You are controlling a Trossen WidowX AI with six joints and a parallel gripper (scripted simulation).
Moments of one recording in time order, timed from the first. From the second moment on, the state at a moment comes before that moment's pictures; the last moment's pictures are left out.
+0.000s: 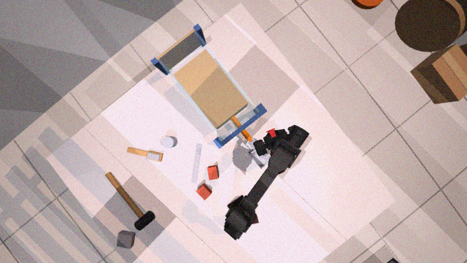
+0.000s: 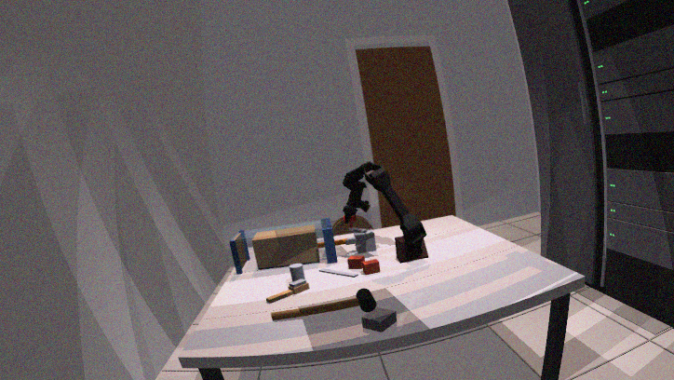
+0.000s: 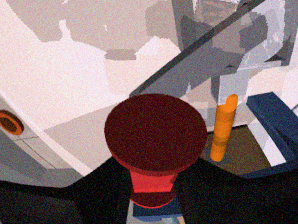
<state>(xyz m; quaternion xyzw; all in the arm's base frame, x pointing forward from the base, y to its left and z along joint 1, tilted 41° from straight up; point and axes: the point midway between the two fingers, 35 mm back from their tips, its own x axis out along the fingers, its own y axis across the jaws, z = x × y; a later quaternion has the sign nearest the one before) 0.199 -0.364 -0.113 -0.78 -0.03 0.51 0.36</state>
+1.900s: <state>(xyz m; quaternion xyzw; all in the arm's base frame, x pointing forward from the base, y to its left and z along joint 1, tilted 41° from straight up) 0.233 -0.343 -0.093 -0.79 -0.03 0.50 0.35</state>
